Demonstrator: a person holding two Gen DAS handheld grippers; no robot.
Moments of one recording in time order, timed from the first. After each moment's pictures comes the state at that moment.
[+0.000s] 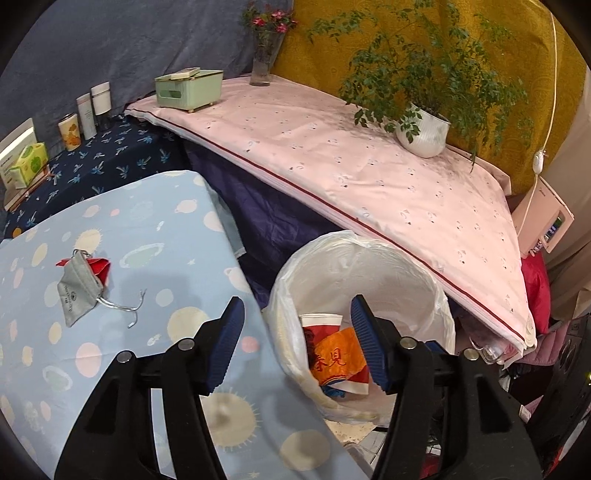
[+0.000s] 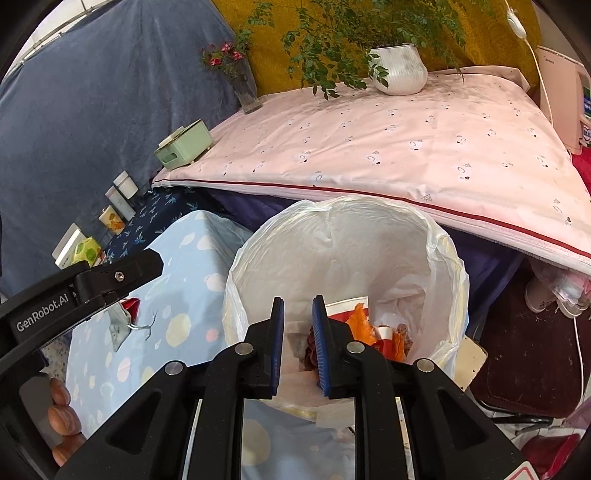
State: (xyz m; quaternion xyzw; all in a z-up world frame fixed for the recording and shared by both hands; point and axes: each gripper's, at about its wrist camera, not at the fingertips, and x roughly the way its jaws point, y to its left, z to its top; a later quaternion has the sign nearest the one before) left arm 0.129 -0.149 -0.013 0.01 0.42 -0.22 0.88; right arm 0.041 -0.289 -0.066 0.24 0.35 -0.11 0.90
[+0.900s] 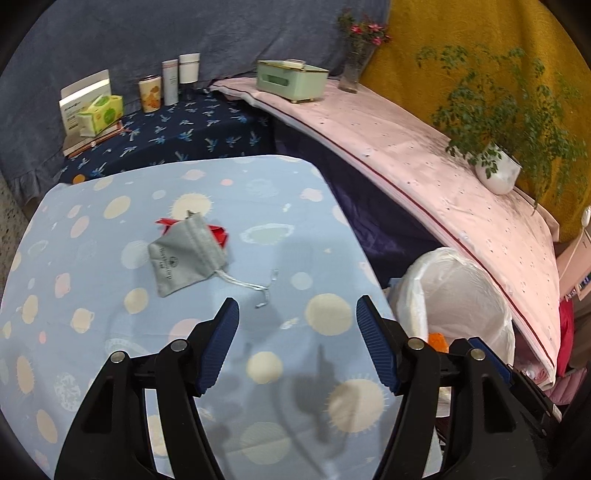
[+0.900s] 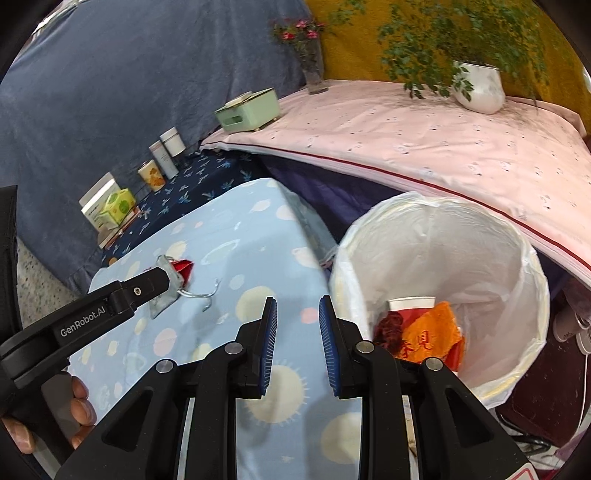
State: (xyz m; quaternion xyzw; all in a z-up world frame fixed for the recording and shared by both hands) left arm 0.145 -0.012 -0.029 -0.05 0.43 -0.10 0.90; right arm 0.079 -0.185 -0.050 0.18 0.37 -0.03 0.91
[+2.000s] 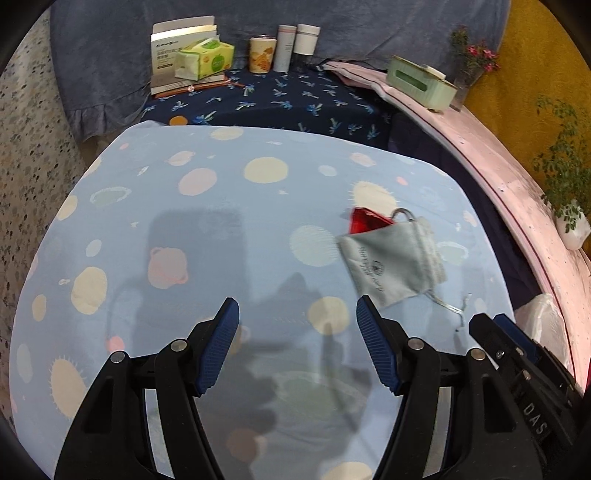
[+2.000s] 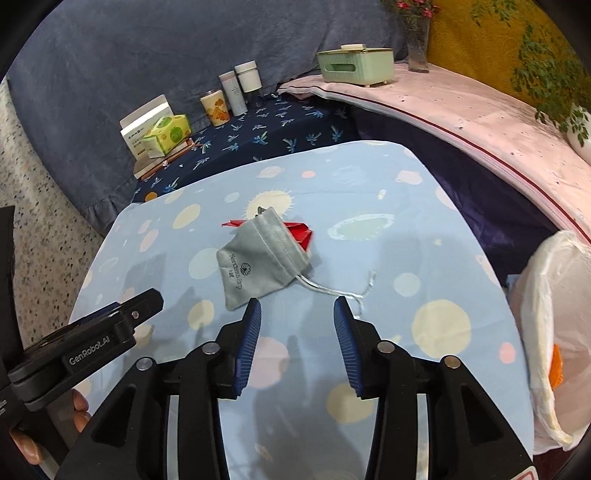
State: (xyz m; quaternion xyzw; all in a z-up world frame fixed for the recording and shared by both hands) left arm 0.189 0.168 -0.086 -0.11 0.46 0.02 0.88; right arm 0.182 -0.023 -0.083 0.09 0.43 0.07 0.90
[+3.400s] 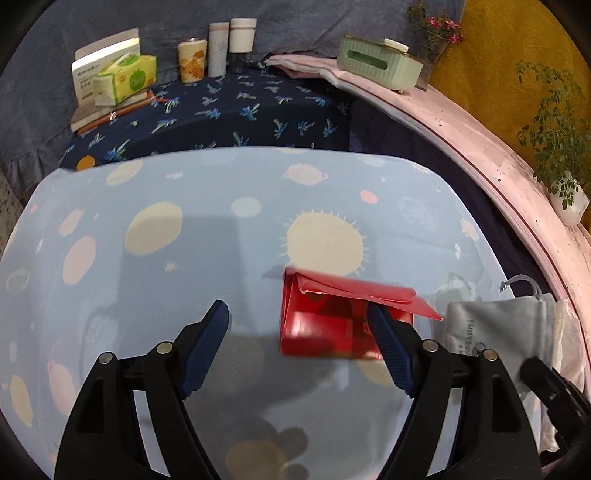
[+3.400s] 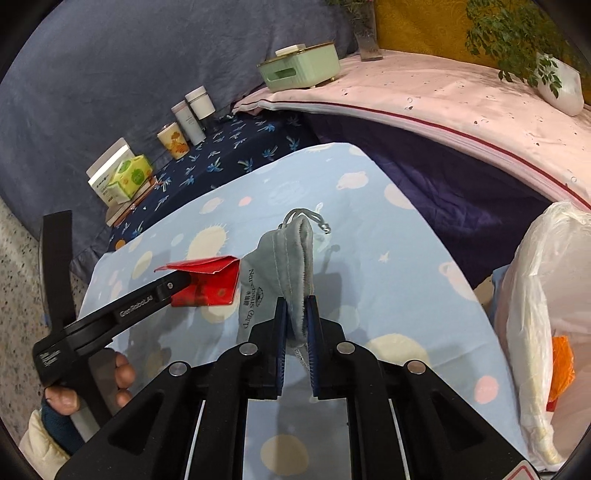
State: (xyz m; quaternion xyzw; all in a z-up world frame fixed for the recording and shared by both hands) left arm 0.299 0.108 -0.123 -0.05 0.44 -0.06 0.89; right arm 0.209 -0.093 -0.101 0.17 0.41 0.03 0.90
